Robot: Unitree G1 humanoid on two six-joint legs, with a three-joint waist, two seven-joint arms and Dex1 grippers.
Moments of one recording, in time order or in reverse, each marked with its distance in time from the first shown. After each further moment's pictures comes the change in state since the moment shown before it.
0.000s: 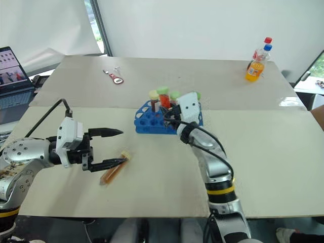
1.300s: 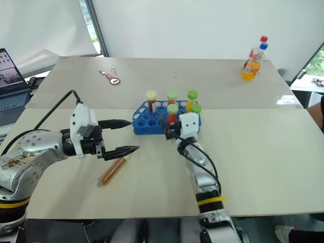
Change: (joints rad) left arm -0.150 -0.050 -0.063 -0.035 -0.075 0.207 0.206; right arm 0.156 0.062 0.001 0.161 -0.063 -0.351 -0.101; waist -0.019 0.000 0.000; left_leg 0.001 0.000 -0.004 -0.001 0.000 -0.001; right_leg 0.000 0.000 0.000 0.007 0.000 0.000
